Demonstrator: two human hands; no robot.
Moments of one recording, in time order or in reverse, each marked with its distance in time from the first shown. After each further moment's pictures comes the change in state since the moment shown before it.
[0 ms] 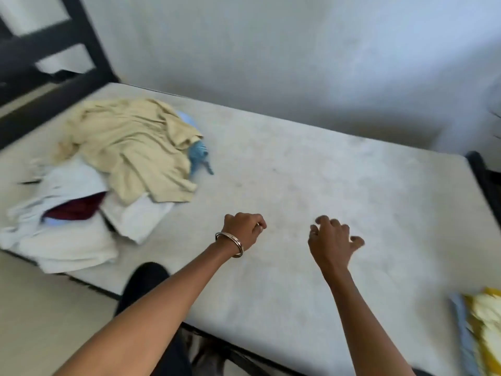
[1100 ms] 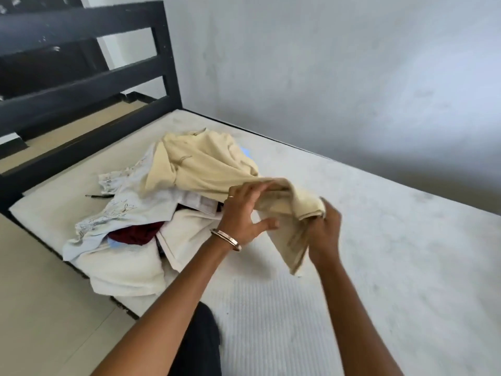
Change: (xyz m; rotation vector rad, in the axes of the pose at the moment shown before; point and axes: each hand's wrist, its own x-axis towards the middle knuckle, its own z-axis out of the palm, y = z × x) left_hand 0.022 -0.105 -0.150 -0.346 0.501 0.200; right_hand 0.040 -0.224 -0.025 1.285 -0.078 -0.325
